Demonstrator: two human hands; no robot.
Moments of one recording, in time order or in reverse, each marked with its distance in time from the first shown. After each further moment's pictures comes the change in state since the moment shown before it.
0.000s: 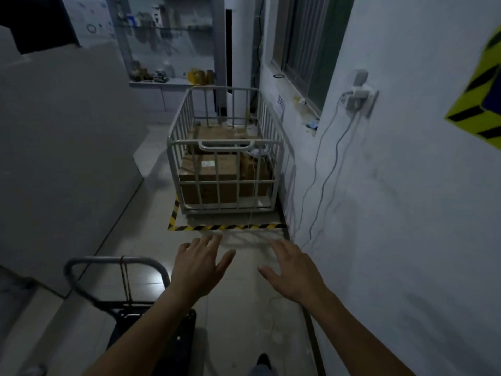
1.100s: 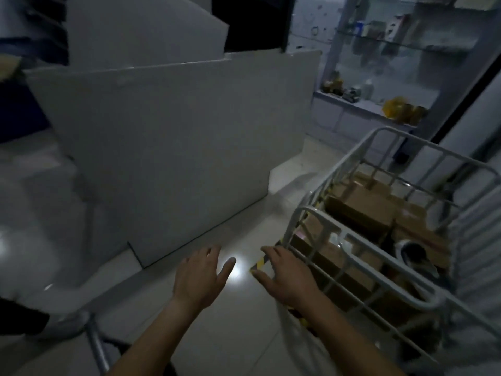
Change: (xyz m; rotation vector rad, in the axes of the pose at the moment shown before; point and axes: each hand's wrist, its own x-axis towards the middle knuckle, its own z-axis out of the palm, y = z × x) left_hand 0.364 -0.351 0.054 0.019 0.156 -0.870; right_hand 0.668 -0.174 0.110 -0.030 -0.282 -0.787
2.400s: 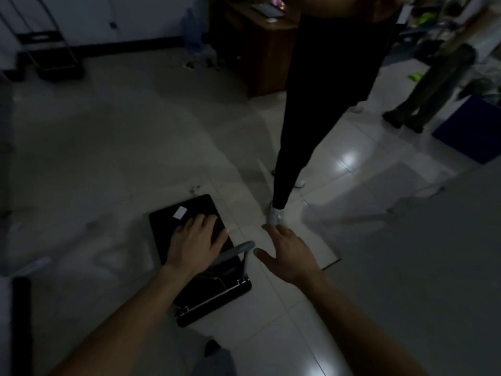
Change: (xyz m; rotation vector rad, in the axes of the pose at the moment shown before) left_hand -0.113 -0.131 -0.004 0.269 0.407 -1.704; right_hand 0.244 -0.323 0.156 0.047 -0.666 -1.759
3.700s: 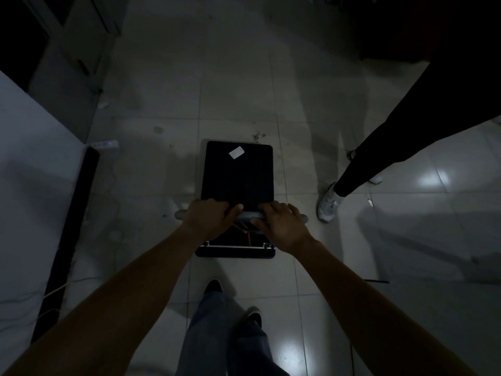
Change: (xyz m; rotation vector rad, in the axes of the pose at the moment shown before) left_hand -0.058 -0.069 0.131 -0.025 -0.273 -0.408; right_hand 0.092 0.001 0.183 -0.073 -0.301 -0.435
